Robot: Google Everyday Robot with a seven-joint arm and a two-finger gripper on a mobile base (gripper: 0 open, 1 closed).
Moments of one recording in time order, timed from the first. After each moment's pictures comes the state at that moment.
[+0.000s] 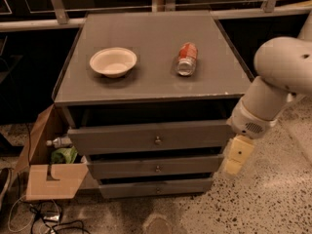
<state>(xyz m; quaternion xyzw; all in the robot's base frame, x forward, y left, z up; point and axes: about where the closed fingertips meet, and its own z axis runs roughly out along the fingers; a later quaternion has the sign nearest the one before) 0.445 -0.203 0.759 -0.55 0.83 0.11 0.05</state>
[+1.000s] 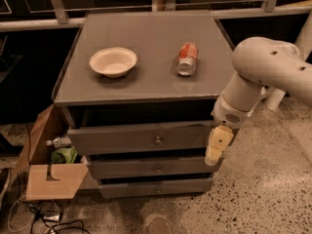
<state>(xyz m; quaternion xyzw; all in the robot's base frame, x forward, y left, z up) 0.490 -0.182 0.742 -0.56 0.82 0.10 0.06</state>
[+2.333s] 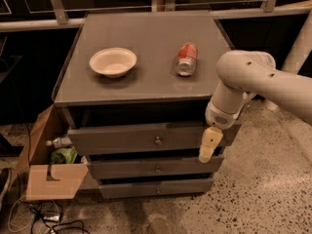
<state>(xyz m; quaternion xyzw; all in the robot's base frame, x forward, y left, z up) 0.530 -0.179 0.692 -0.56 0.82 0.08 0.05</state>
